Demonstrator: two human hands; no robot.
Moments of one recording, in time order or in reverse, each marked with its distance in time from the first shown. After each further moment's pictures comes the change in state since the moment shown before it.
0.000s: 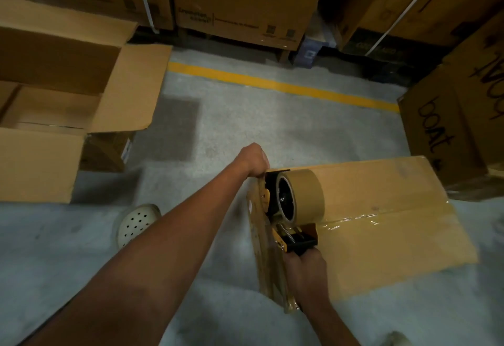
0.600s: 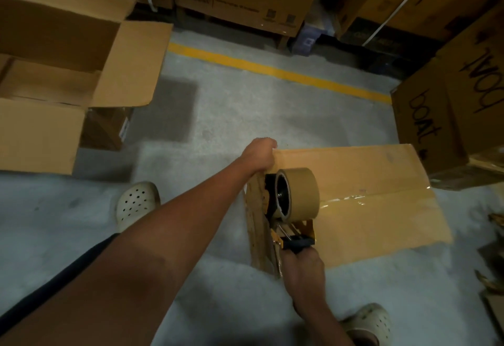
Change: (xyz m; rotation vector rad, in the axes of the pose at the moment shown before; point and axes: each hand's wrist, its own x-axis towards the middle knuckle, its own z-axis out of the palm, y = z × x) left_hand -0.018 0.000 0.037 0.183 0.030 0.181; right_hand -0.044 0.018 -0.011 -0.158 0.020 0.048
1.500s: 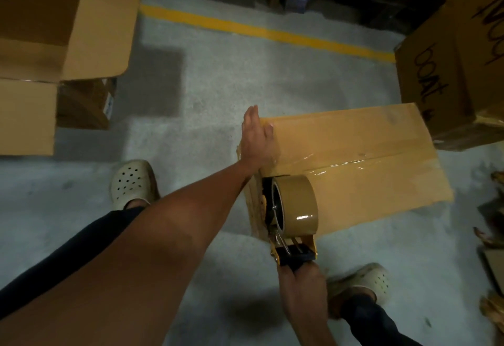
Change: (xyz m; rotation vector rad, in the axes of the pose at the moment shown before) left_hand -0.008 -0.009 0.084 -0.422 0.507 0.012; right_hand -0.049 0.054 0.003 -0.047 -0.043 0.132
